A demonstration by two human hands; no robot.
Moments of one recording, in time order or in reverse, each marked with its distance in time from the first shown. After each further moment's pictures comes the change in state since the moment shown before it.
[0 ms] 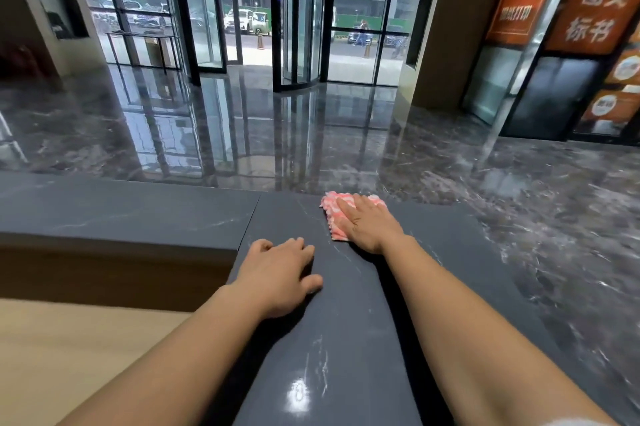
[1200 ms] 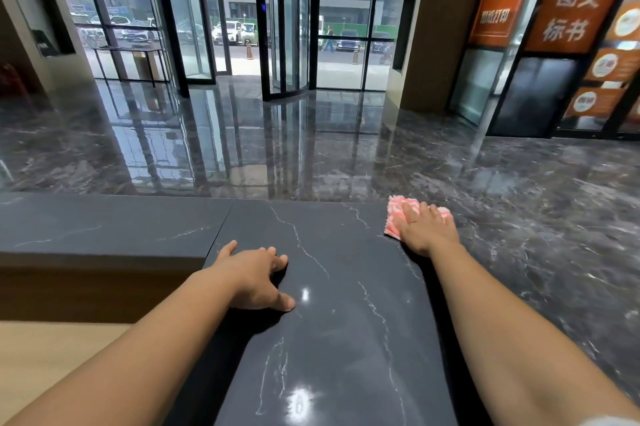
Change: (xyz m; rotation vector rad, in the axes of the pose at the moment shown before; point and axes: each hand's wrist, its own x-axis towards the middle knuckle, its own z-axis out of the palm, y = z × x) left_hand 0.019 0.010 -0.007 -0.009 -0.332 -0.119; right_hand -0.043 0.124 -0.004 0.060 0.047 0.448
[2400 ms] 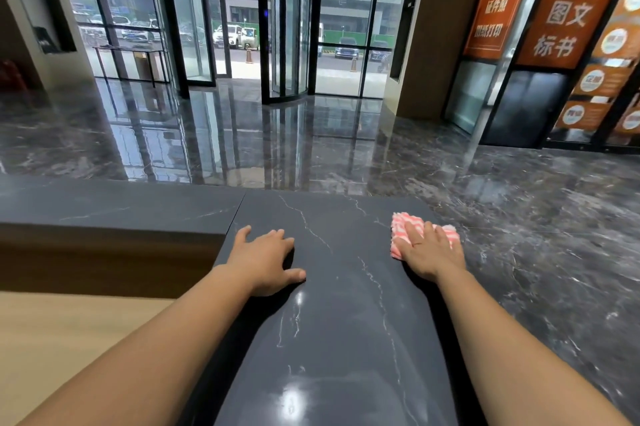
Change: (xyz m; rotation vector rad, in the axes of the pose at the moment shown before) left_hand -0.042 0.016 0.015 0.031 0.241 0.041; right_hand -0.099 0.014 0.009 0.006 -0.021 0.034
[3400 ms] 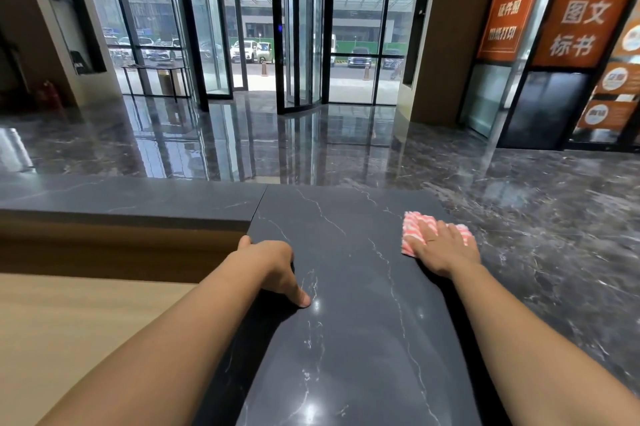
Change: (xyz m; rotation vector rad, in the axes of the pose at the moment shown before) left_hand -0.057 0.009 -0.008 -0.029 -0.270 -0.205; right_hand -0.046 0.007 0.005 -0.031 0.035 -0.018
